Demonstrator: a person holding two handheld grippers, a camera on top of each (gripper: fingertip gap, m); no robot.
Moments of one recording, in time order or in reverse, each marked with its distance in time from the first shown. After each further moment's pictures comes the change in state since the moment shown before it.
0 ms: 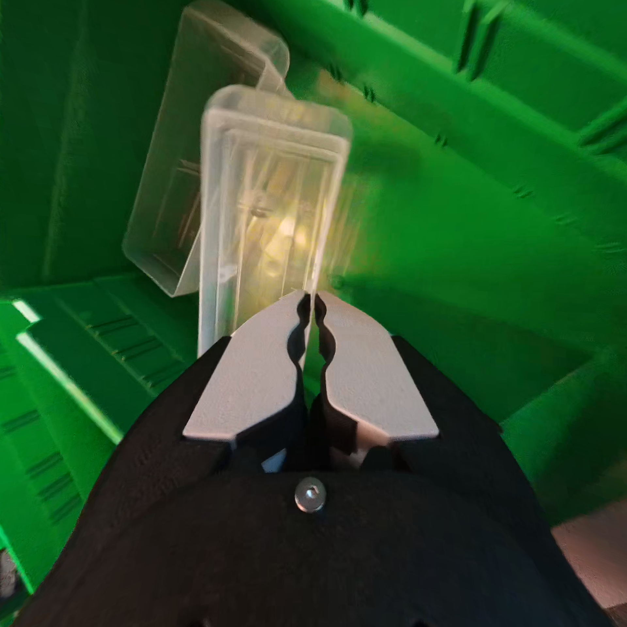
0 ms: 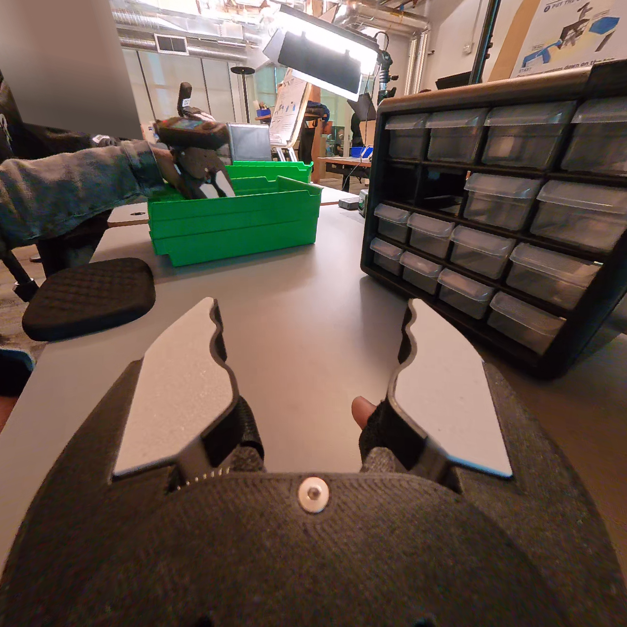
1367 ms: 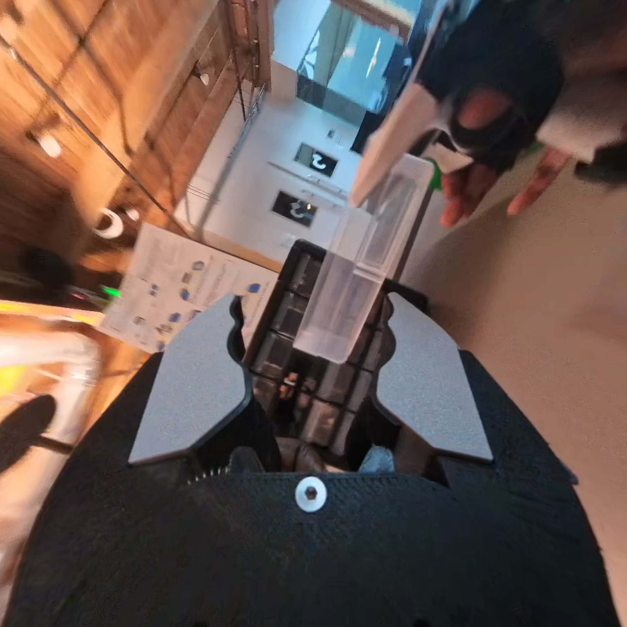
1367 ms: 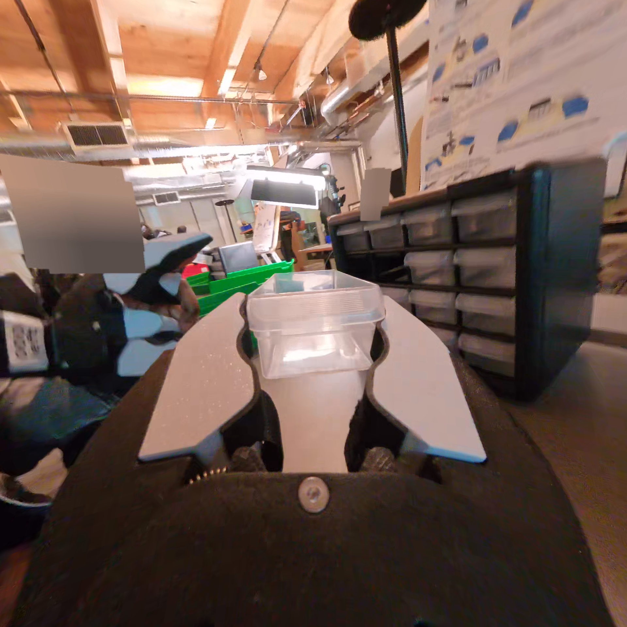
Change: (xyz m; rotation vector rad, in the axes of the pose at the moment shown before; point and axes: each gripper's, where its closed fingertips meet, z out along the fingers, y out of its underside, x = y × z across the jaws) left arm 0.233 -0.351 -0.129 1.059 -0.764 0.531; right arm 0.020 -0.062 -0.029 0.288 0.107 0.207
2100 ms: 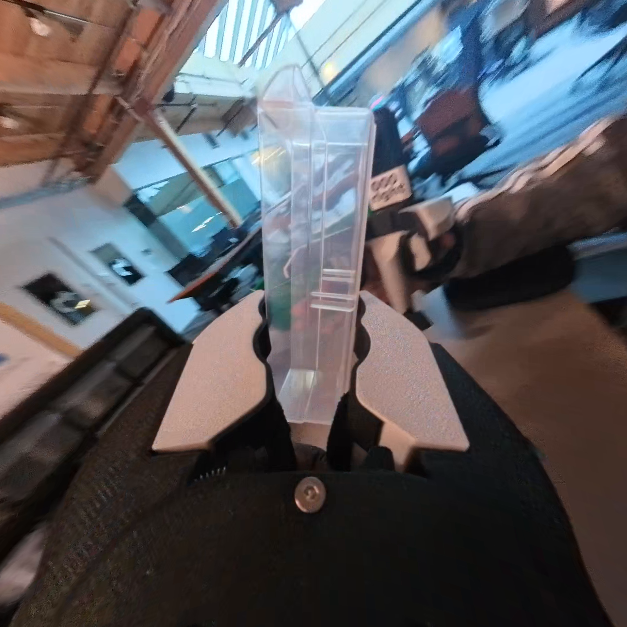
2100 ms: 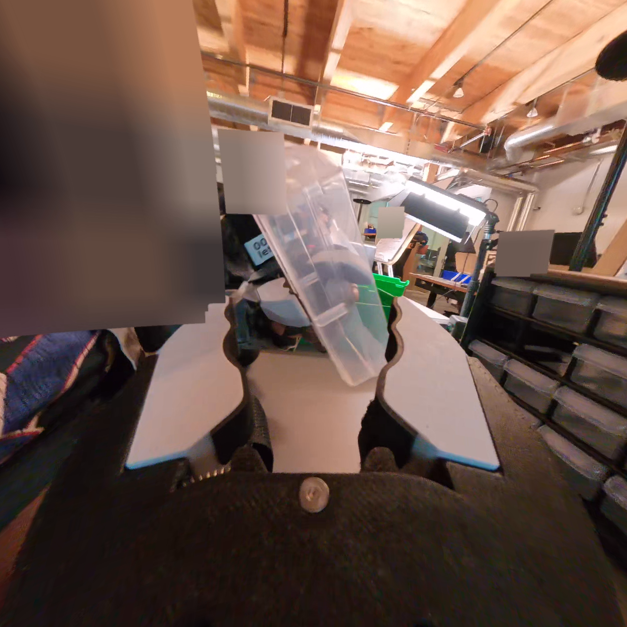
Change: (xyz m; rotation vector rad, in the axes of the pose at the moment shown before) left arm 0.012 -0.031 -0.026 0.507 0.521 -0.657; right arm -0.095 0.010 -0.012 0.016 -0.508 -0.240
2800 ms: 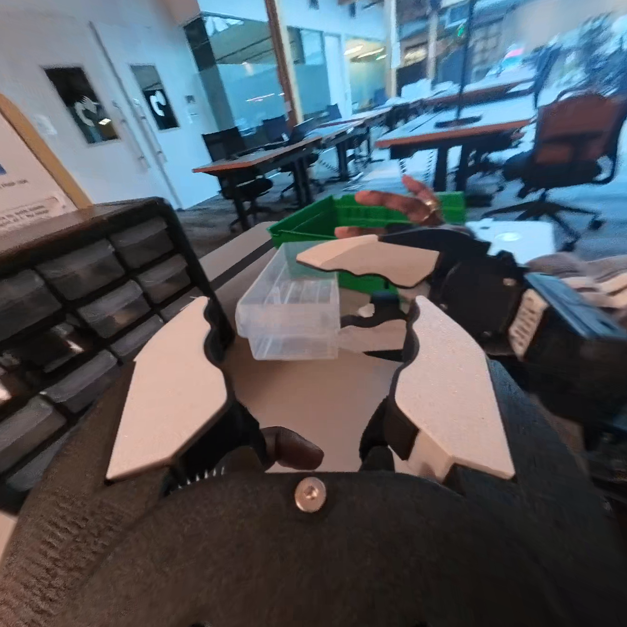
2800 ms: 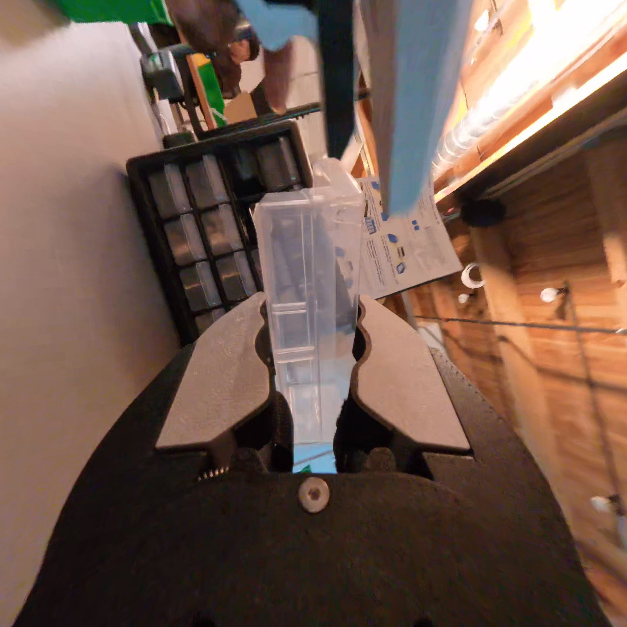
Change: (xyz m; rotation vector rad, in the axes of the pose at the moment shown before) left arm -0.021 0.009 0.019 -0.249 -0.279 -0.391; right arm 0.083 0.029 -0.025 -0.764 0.677 -1.354
